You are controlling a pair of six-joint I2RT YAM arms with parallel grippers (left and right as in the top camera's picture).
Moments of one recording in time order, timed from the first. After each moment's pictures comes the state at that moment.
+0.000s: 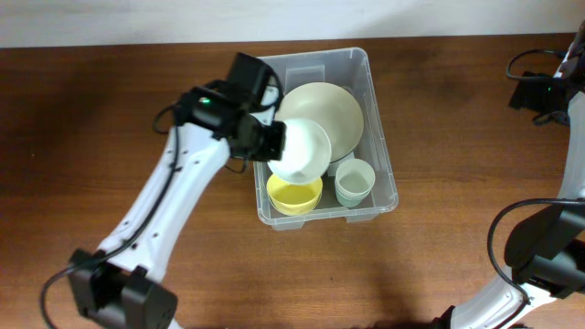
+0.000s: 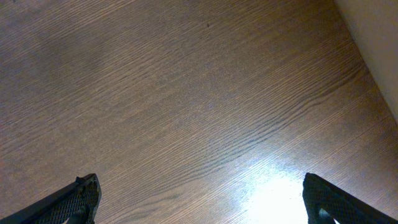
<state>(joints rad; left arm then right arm) -0.44 1.76 1.72 -1.18 0.16 -0.25 -0.42 1.95 1.95 -1.10 0.17 0.05</state>
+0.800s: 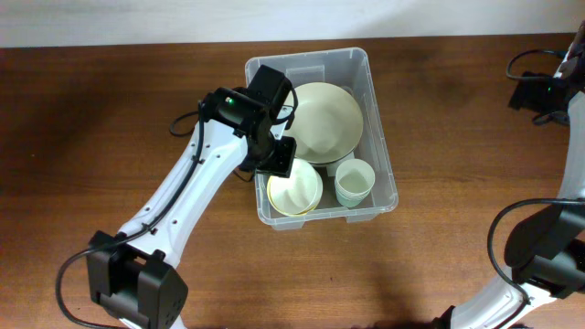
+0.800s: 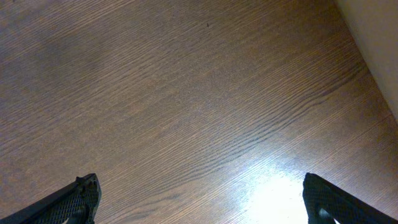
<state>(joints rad) -0.49 1.83 1.72 -1.27 0.14 -0.23 -0.42 1.95 1.95 -1.10 0.17 0.05</state>
